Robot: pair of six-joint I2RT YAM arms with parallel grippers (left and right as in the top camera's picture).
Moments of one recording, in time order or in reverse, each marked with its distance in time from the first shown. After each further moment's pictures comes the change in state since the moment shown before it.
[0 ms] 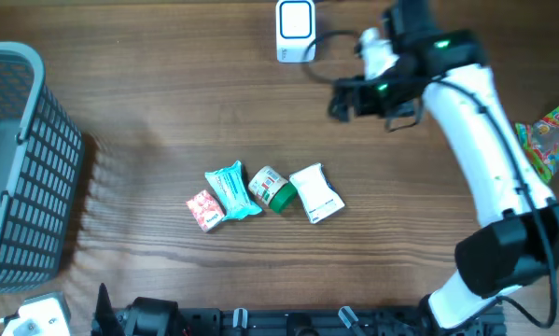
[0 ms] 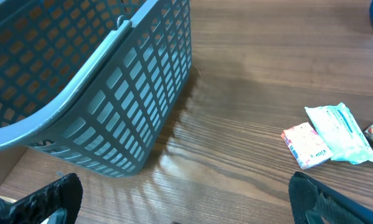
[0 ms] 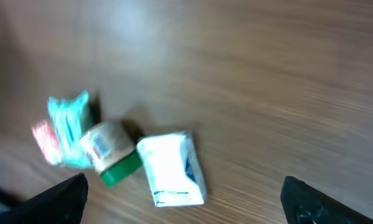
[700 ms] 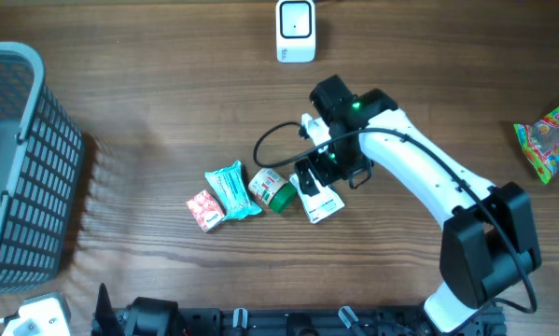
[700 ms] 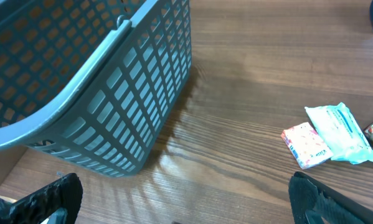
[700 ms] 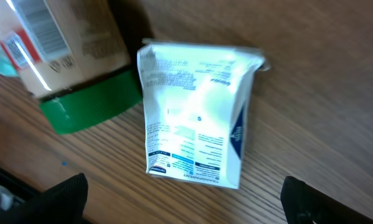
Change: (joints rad) left arm 0.000 0.000 0.000 0.000 0.000 0.000; right arm 0.237 0.003 -0.394 0.146 0.061 -0.077
